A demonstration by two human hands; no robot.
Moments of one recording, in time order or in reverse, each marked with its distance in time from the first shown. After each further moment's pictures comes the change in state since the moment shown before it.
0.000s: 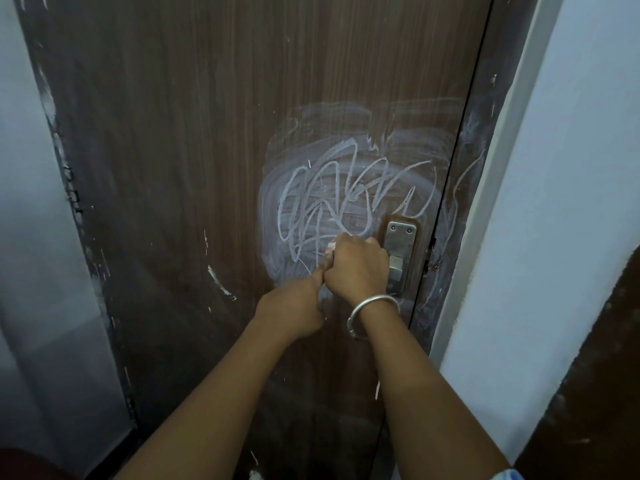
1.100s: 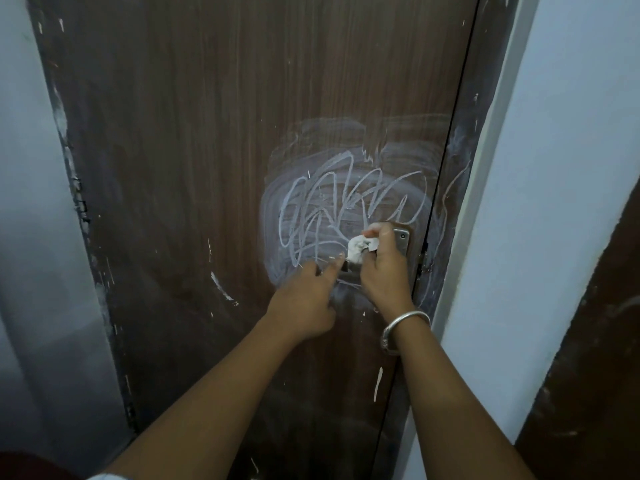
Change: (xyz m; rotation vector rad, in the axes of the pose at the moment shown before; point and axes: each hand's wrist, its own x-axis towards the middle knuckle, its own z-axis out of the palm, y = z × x) left_hand -0.003 0.012 -0.003 0.056 0.128 0.142; right_hand -0.019 0.032 -0.019 0.815 0.166 0.058
